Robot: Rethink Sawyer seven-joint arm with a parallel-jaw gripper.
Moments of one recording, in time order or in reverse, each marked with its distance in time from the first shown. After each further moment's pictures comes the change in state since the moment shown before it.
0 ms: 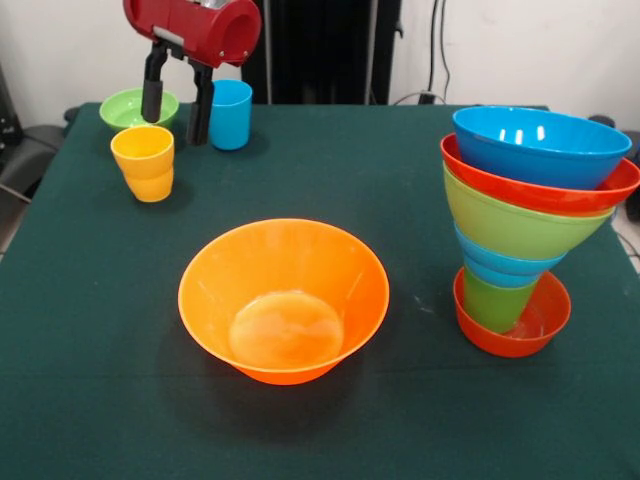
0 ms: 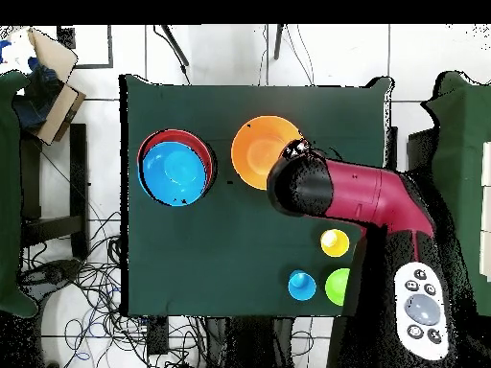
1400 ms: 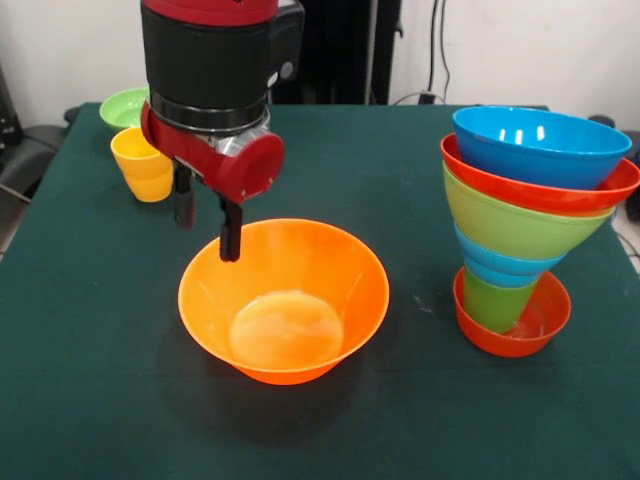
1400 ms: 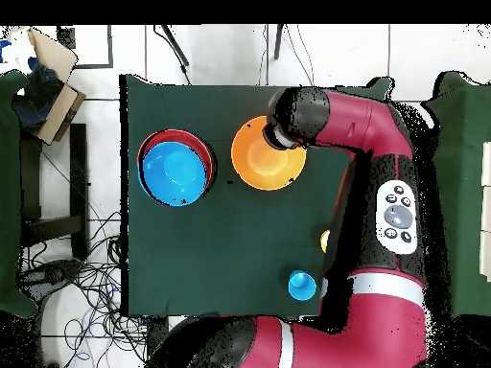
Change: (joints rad) arm 0.050 0.313 0.014 -0.451 0.125 0.344 0.000
